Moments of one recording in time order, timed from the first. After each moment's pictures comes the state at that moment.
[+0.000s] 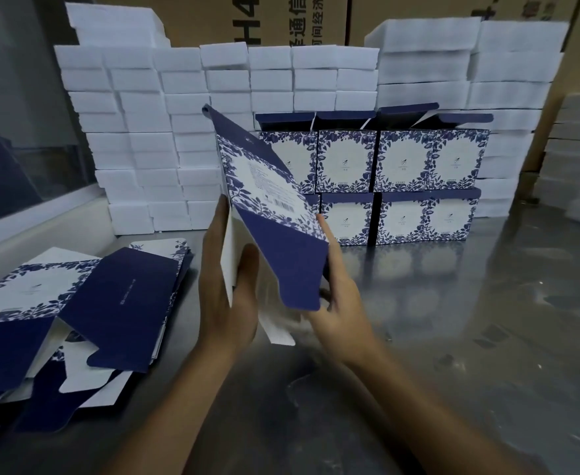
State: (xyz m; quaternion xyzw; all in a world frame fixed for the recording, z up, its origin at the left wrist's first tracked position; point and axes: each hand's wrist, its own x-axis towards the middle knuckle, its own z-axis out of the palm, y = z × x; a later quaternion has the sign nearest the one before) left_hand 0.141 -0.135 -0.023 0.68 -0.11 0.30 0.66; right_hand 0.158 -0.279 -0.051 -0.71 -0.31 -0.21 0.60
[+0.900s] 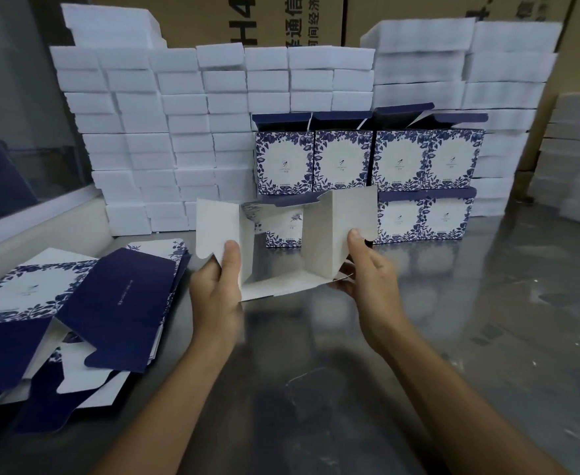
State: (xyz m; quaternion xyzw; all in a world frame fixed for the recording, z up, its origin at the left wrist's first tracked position) left_hand 0.155 -0.128 -0.029 0.63 -0.02 0.29 0.72; right_hand 0.161 -0.301 -0.025 -0.60 -0.10 -0.19 0.77
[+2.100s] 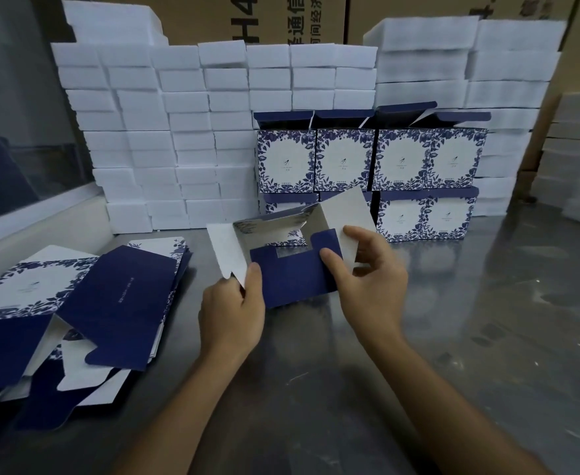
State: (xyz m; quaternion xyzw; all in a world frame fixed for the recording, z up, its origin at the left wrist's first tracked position) left_hand 0.161 -0.131 -0.053 0.81 -0.02 0.36 0.46; right_hand 0.168 -0.299 -0.041 -0.68 -0.11 -0.43 0.58
